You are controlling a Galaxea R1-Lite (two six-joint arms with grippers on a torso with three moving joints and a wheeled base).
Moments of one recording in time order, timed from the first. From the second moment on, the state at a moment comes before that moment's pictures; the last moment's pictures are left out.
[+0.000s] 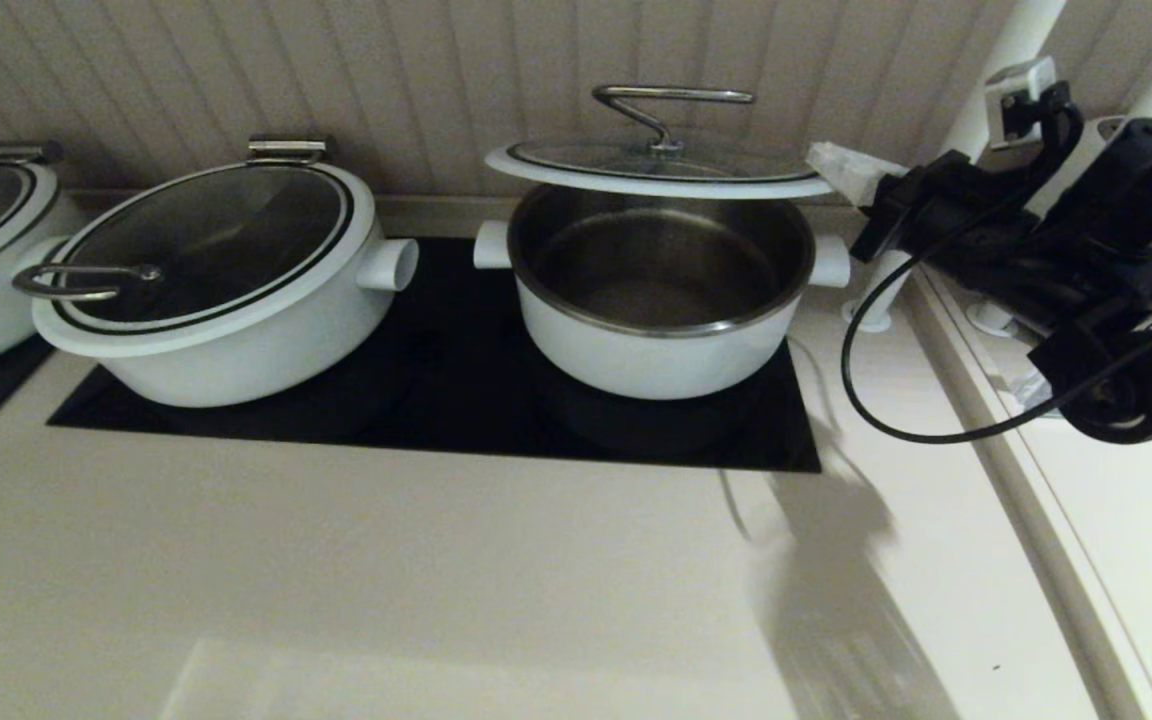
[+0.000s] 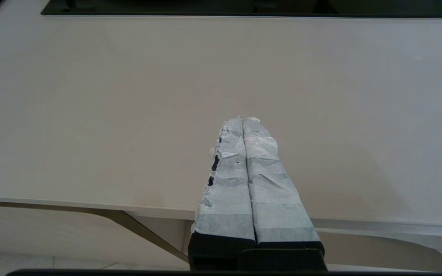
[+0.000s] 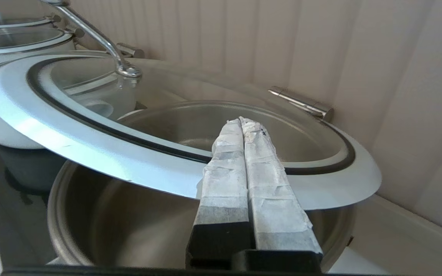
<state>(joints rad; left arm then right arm) 0.01 0.00 0.00 0.00 -0.01 0.01 0.20 1.87 -1.14 -1.17 0.52 0.00</state>
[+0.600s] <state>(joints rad) 0.01 0.00 0.00 0.00 -0.01 0.01 0.21 1.87 -1.02 -1.27 0.52 0.00</state>
